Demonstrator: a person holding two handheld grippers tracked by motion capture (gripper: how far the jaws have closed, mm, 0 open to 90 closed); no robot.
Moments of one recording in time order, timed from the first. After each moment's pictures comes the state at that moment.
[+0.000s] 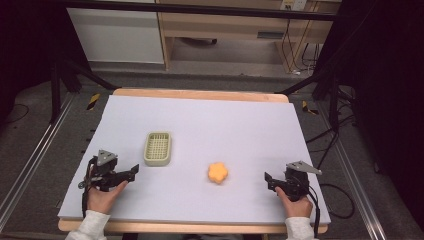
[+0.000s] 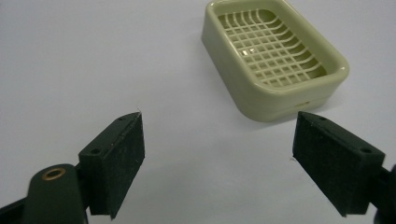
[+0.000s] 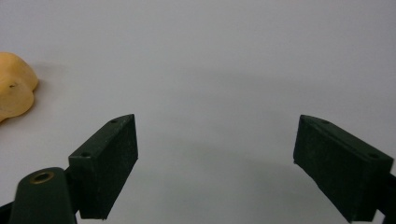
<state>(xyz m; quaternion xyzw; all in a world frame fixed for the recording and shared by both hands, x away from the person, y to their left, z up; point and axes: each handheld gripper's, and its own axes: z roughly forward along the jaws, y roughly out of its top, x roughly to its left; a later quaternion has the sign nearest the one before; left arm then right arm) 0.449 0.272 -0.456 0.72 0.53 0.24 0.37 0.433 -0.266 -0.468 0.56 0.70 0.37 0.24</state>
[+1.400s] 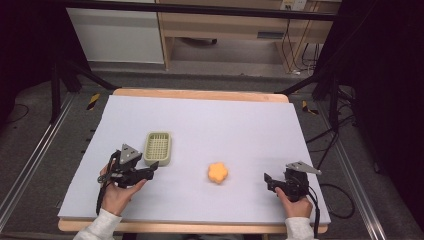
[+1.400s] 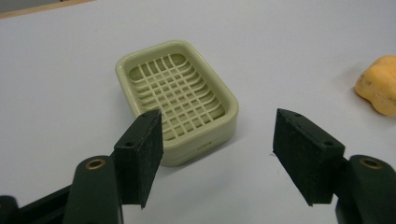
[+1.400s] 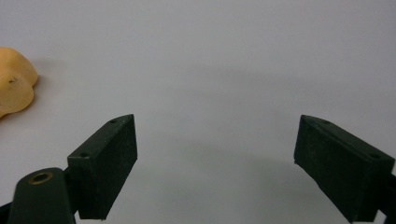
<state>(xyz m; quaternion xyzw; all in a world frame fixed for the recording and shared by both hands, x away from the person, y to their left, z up) 0.447 0.213 -0.422 0.77 0.45 0.24 0.39 0.433 -0.266 -0.470 0.56 0.70 0.37 0.23</state>
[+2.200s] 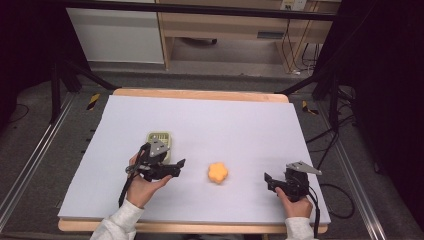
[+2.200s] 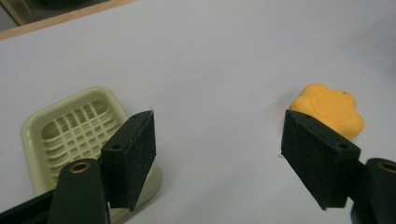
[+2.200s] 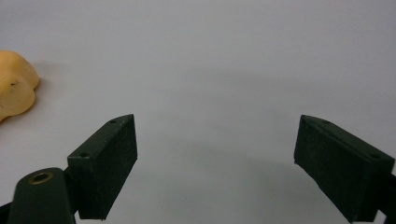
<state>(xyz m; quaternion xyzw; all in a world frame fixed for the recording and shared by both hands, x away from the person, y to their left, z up) 0.459 0.142 -0.405 0.80 0.40 0.21 0.40 0.432 -0.266 -0.469 0.56 0.70 0.37 0.24</state>
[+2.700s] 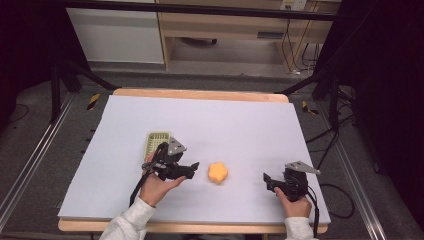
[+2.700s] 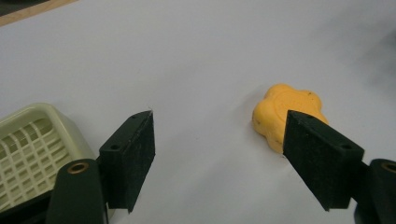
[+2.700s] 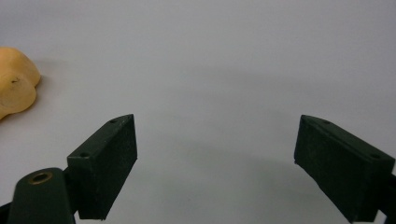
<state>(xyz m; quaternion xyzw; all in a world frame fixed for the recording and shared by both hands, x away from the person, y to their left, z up) 0.465 0.107 -0.405 0.83 0.38 0.18 0.38 0.434 -0.264 -0.470 0.56 0.70 0.37 0.23</state>
